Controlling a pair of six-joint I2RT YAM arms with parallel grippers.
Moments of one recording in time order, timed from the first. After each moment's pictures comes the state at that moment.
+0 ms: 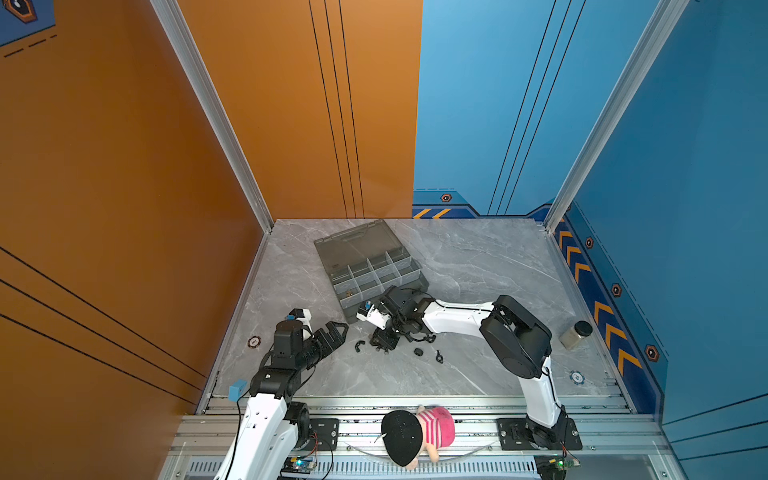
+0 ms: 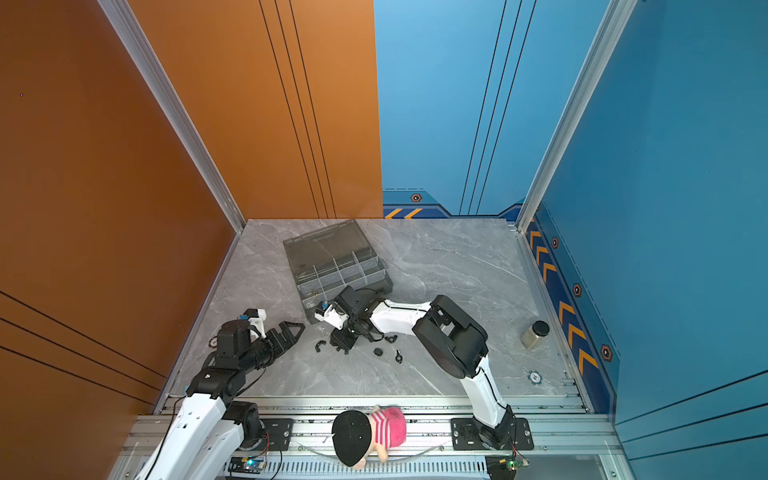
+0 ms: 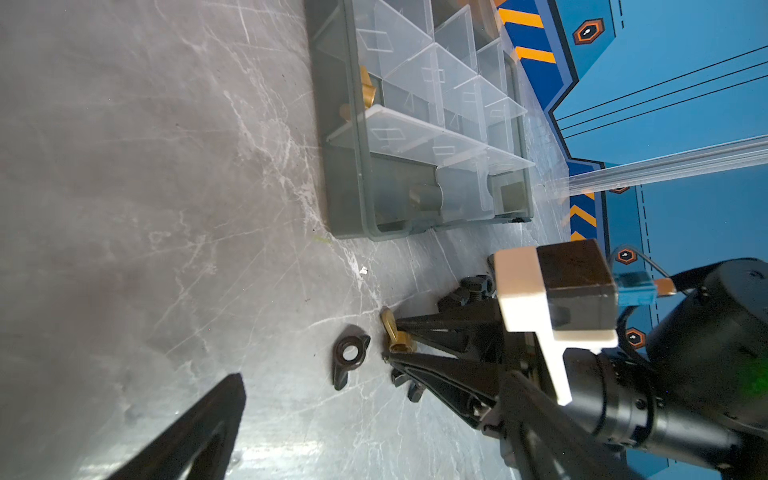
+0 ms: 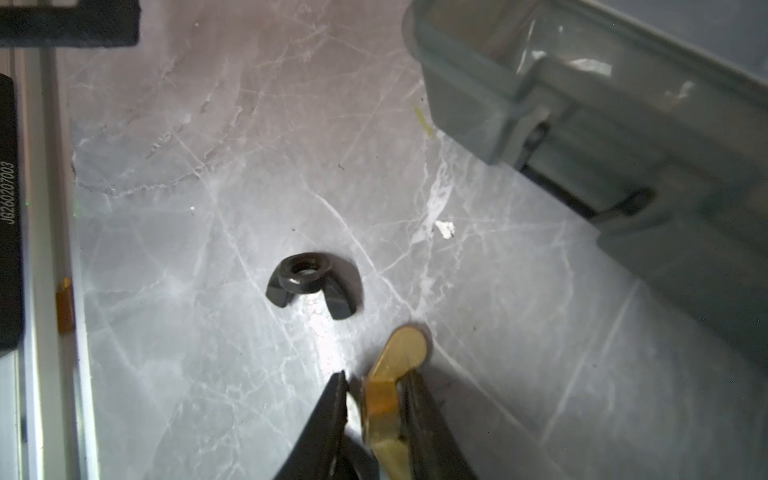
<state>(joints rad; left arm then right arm) -0.06 0.58 0.30 -0.40 0.36 -0.78 0.92 2.07 1.33 -0.26 -0.38 -0.10</state>
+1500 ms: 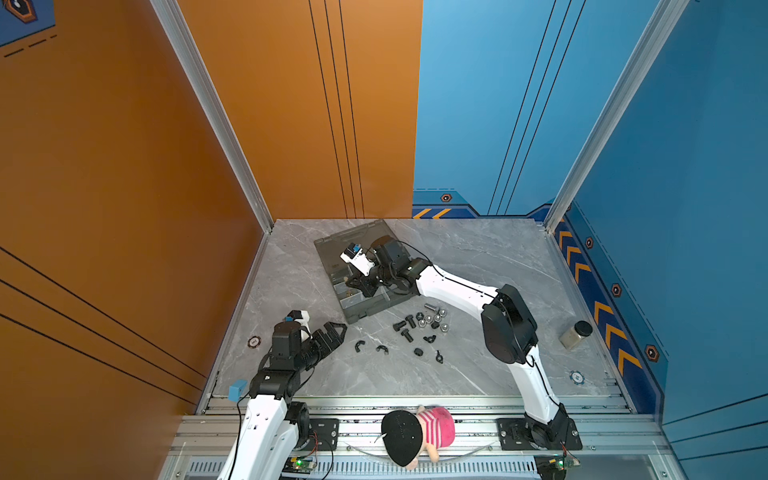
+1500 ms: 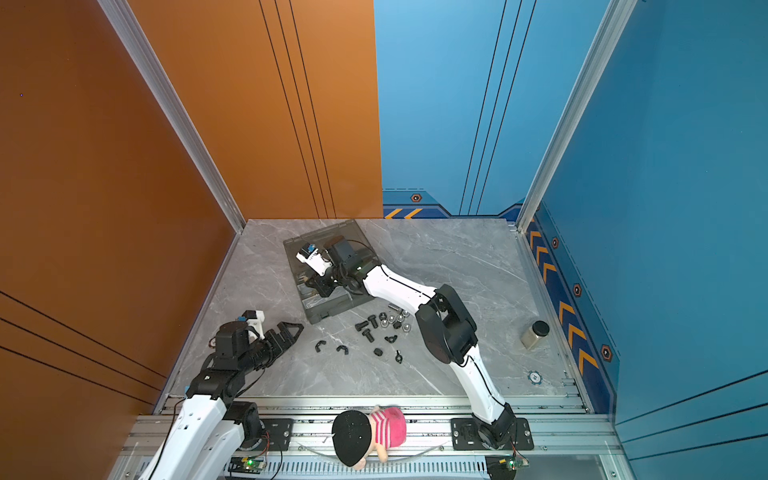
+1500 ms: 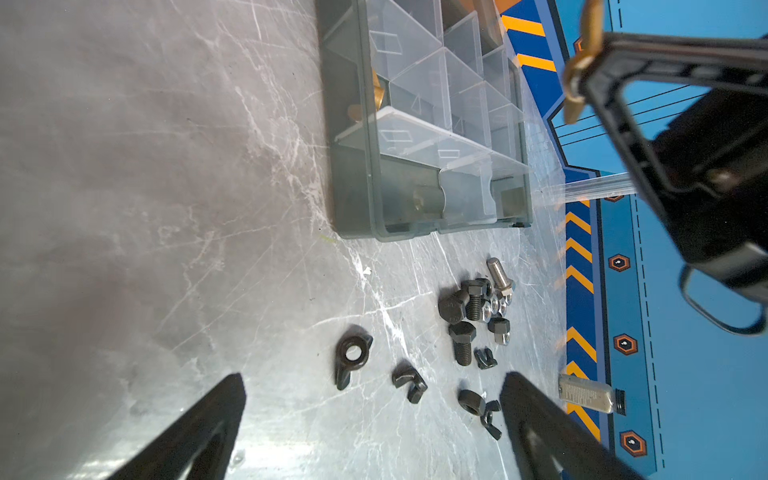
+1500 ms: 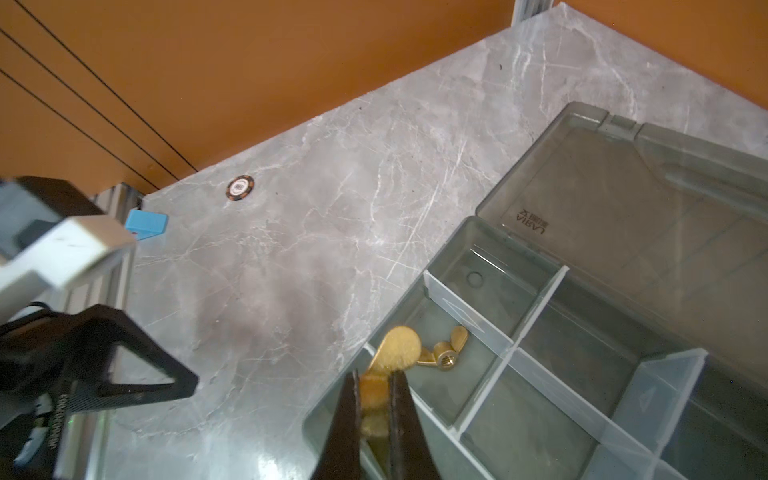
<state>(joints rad) -0.02 0.59 0.29 -0.39 0.39 -0.79 0.81 2.23 1.87 -0.27 -0.42 -0.06</state>
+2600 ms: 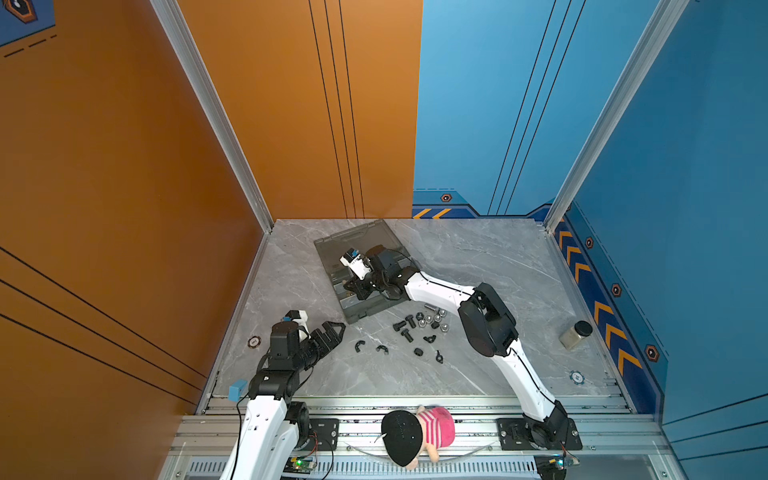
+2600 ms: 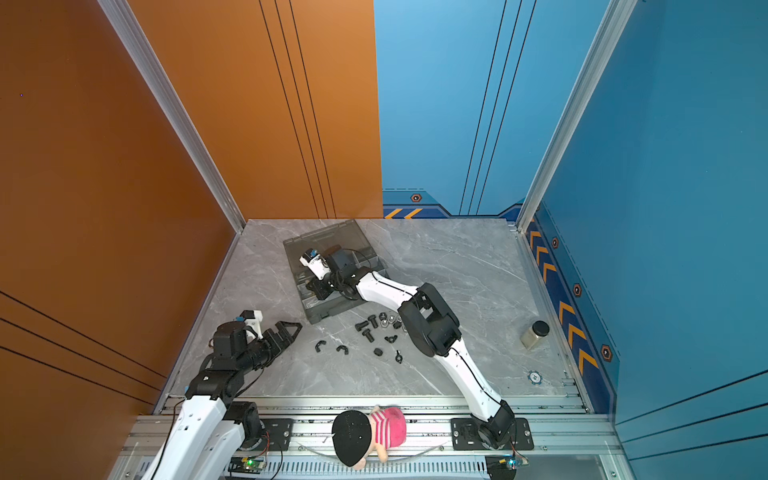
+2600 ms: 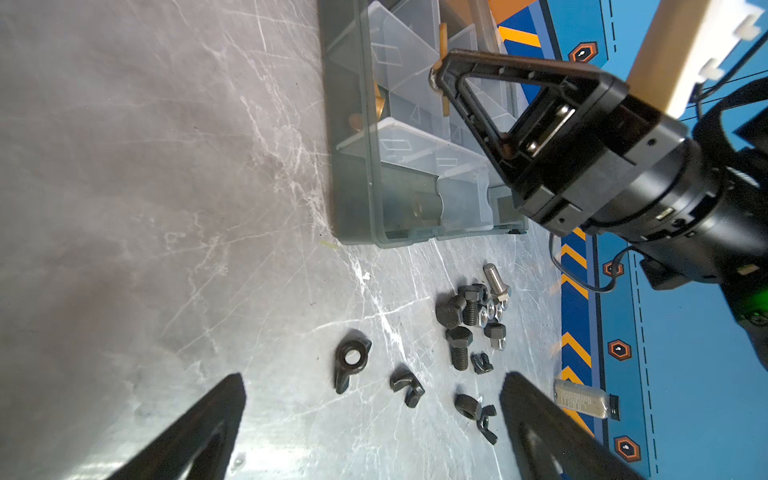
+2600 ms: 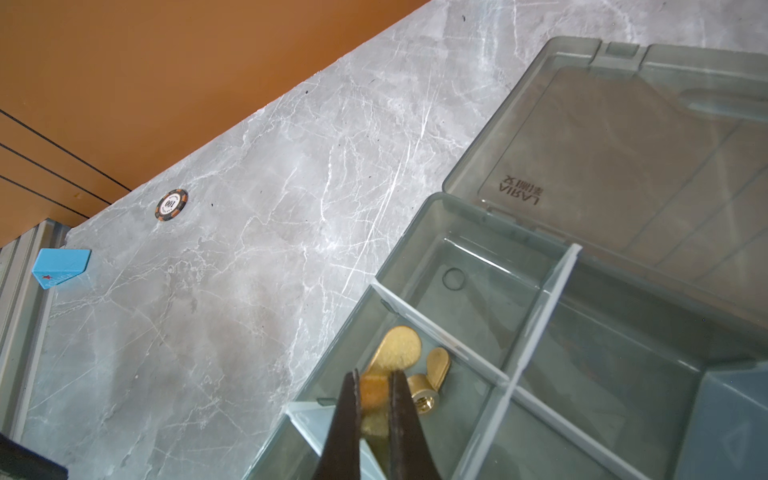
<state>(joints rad) 0.00 0.58 0.29 -0.39 0.40 -0.79 0.81 2.39 1.92 -0.14 -0.38 0.05</state>
